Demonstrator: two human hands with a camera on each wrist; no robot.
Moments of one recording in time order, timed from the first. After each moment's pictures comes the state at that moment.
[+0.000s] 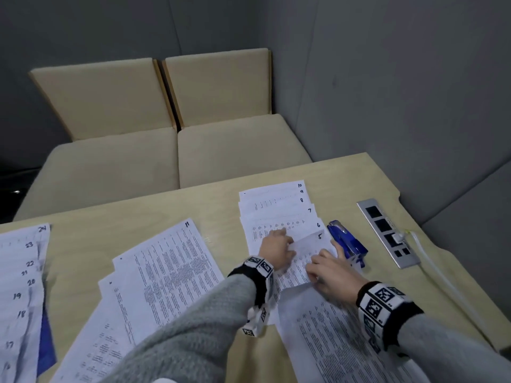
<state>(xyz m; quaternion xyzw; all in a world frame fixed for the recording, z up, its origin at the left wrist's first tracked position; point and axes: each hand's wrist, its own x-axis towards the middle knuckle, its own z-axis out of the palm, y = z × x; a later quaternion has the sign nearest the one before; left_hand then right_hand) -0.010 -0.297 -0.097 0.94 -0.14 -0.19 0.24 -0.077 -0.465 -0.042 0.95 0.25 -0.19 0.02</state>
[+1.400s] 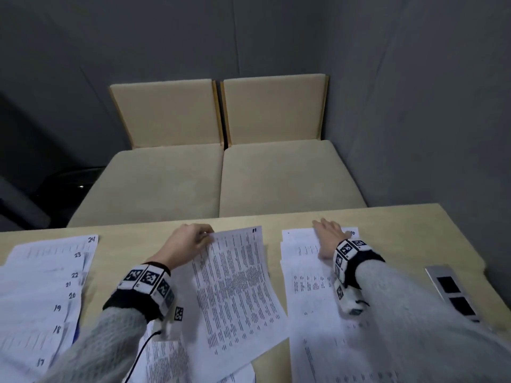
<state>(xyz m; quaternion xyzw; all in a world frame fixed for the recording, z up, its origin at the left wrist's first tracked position) 0.037 -0.021 0.002 0.98 0.00 -0.05 0.21 0.152 -0.360 -0.065 0.97 0.10 -0.24 -0.01</state>
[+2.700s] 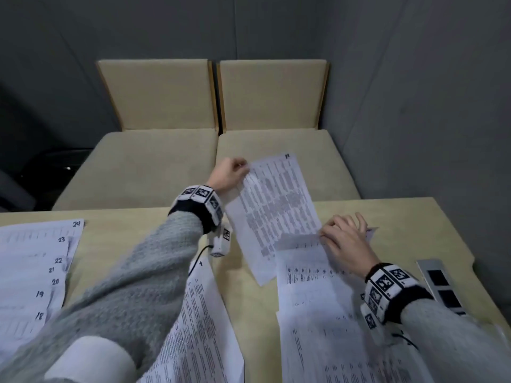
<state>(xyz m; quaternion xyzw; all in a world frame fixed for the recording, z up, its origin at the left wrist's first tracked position) 0.166 -0.091 0.027 0.92 0.03 0.00 0.38 0.100 -0.408 -0.041 0.96 0.25 0.03 -0.14</state>
